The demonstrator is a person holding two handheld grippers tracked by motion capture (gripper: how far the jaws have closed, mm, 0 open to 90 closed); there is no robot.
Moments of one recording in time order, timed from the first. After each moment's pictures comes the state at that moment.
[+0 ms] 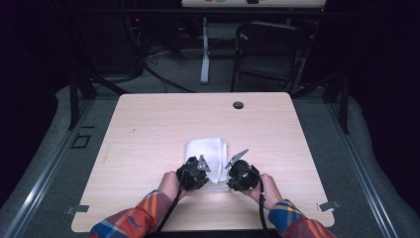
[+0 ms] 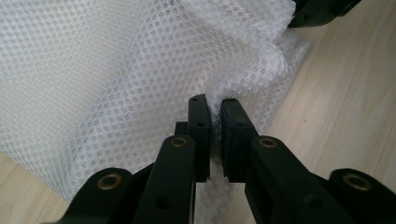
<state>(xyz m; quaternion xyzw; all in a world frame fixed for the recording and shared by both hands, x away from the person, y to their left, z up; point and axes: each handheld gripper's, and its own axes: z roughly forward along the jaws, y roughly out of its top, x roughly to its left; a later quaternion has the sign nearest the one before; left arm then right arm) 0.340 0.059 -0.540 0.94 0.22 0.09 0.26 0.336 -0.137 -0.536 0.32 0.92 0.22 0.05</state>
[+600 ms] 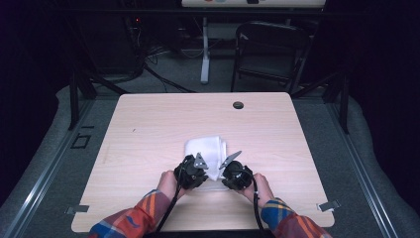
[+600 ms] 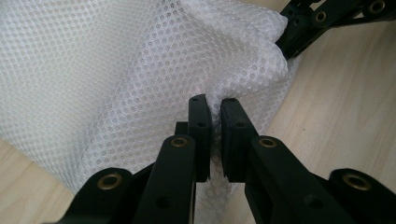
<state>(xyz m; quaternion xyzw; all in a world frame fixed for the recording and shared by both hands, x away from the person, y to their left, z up) 0.340 0.066 -0.534 0.92 0.24 0.10 0.28 0.344 -0.124 -0.555 0.31 0.92 0.24 0.07</state>
